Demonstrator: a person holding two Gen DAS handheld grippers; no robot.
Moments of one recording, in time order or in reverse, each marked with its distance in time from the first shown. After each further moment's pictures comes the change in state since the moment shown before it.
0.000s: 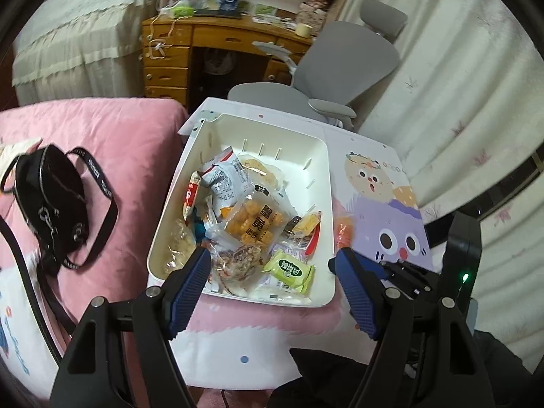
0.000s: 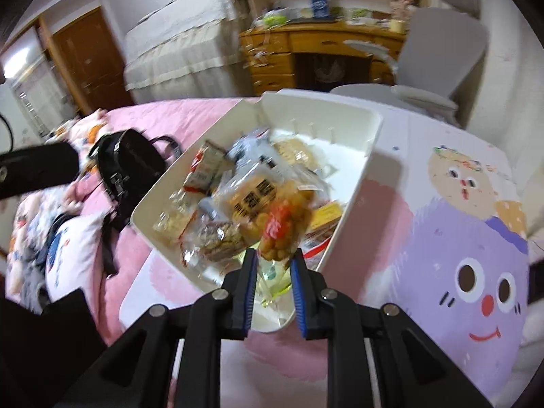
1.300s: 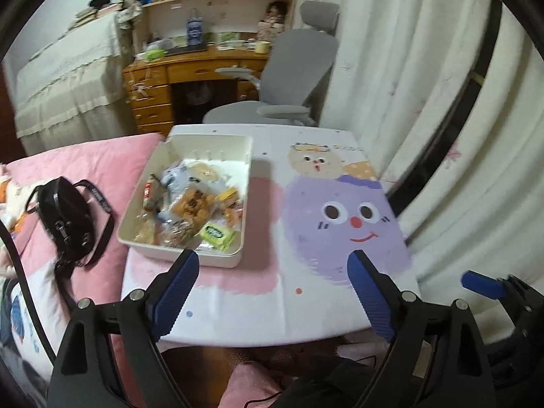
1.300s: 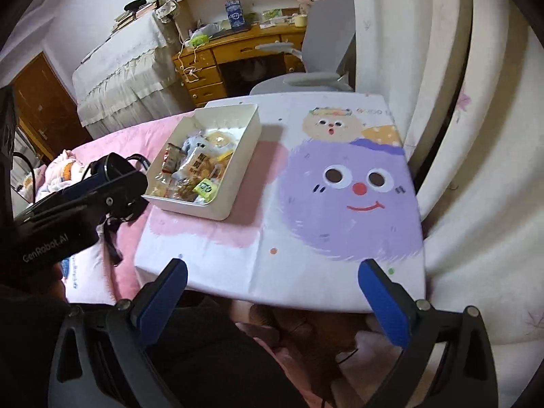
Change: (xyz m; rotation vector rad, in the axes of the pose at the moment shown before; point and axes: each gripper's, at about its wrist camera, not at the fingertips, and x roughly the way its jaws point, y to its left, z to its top) left arm -0.078 -0.182 -0.095 0.139 -0.093 0.108; right arm -0.250 -0.064 -0.113 0.206 0.022 -0.155
